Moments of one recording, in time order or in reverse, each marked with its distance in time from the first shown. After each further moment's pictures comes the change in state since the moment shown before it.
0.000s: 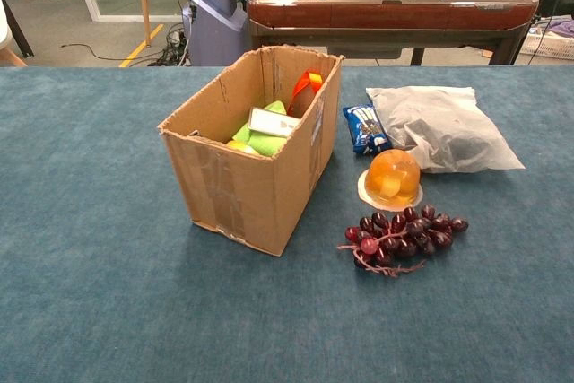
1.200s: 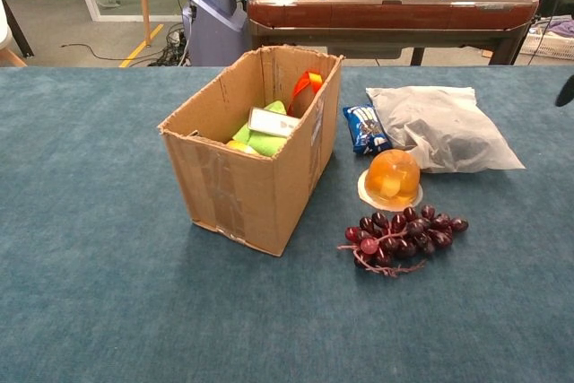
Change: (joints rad) left arm 0.010 0.007 -0.007 0.003 -0.030 -0.001 -0.019; right arm 0.192 -0.096 0.018 -0.011 -0.066 -0.212 -0.206
